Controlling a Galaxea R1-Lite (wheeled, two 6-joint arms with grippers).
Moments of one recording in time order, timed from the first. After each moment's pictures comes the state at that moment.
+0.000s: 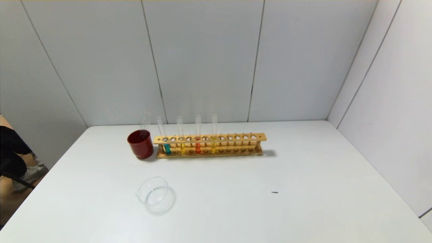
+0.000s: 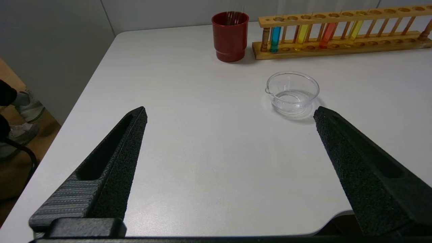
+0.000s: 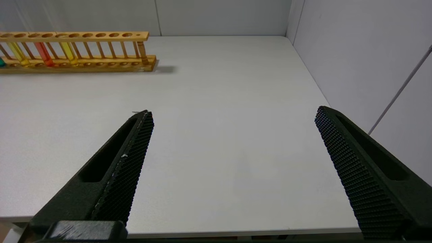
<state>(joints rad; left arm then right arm) 0.01 0.00 0.00 0.01 -0.01 0.02 0.00 0.00 0.00 0.00 0.00 0.00</state>
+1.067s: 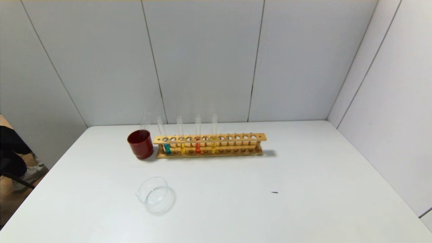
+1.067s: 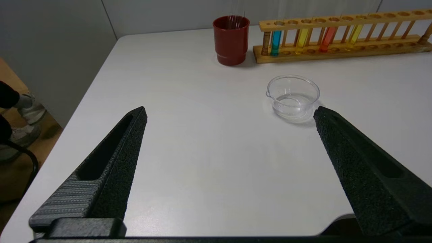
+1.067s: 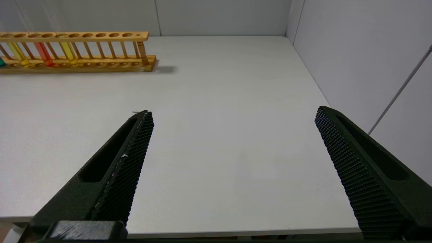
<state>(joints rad) 0.01 0.00 -0.01 0.00 -0.01 0.02 0.00 0.00 0.00 0.00 0.00 0.00</state>
